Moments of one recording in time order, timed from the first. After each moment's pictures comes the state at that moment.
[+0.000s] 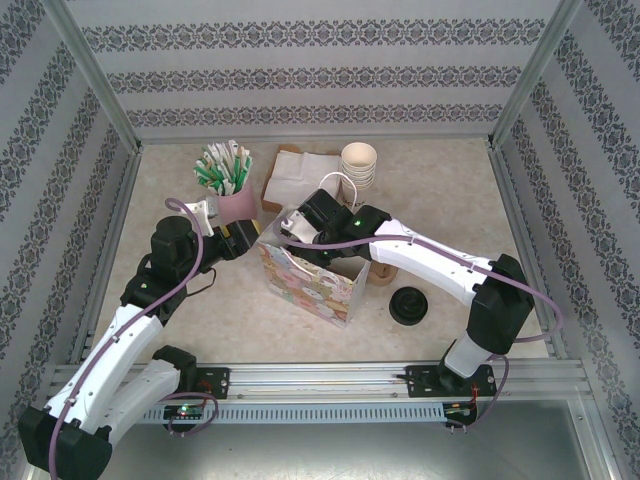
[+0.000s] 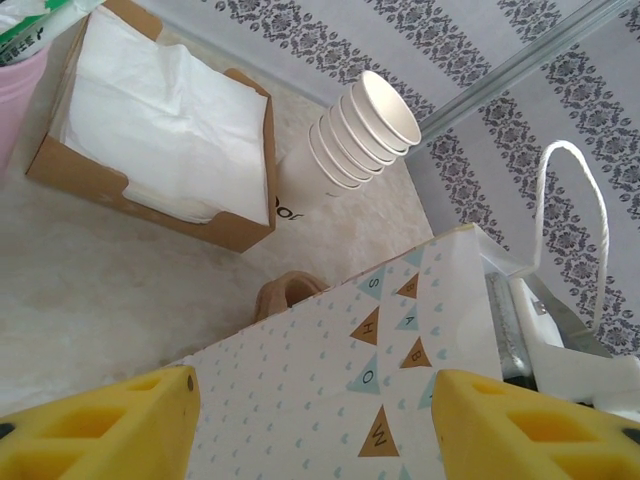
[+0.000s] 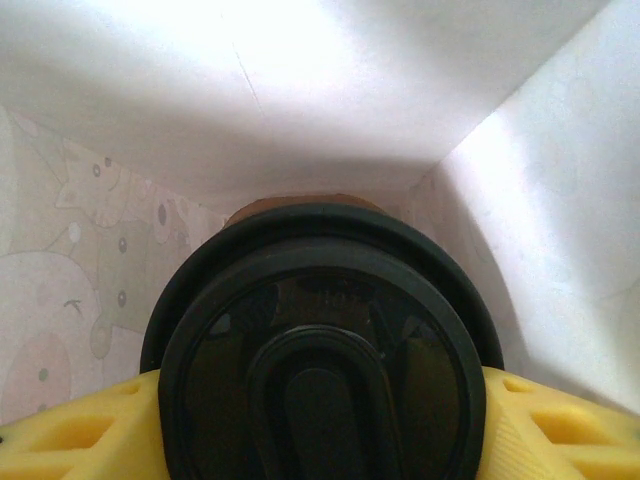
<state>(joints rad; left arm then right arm) -0.30 0.80 0.70 -0.25 0.32 -0.69 0.87 1.64 1.38 -0.79 -0.12 -0.09</state>
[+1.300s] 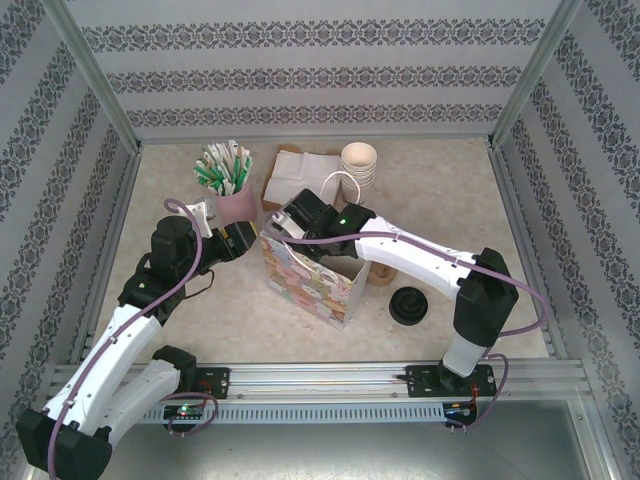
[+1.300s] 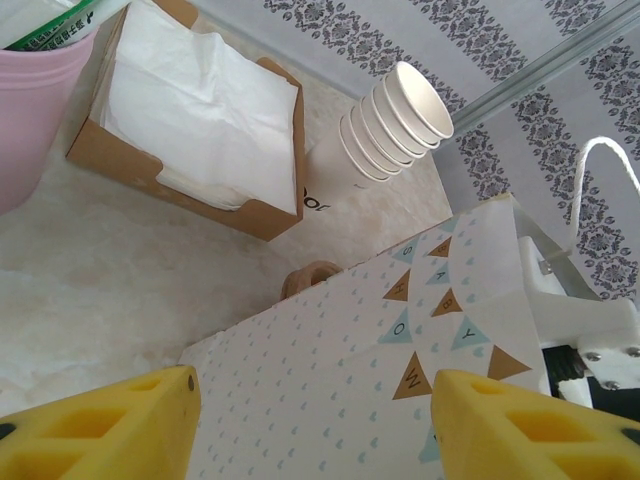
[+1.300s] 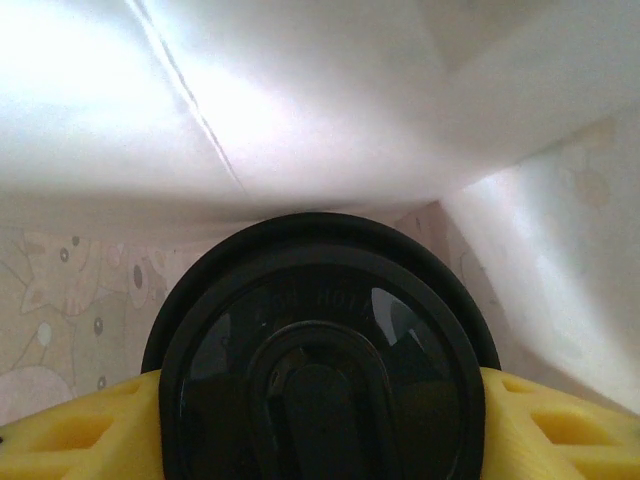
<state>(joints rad) -0.30 0.79 0.72 -0.33 0.28 -0.69 0.90 1.74 1.46 -0.79 0.00 0.03</state>
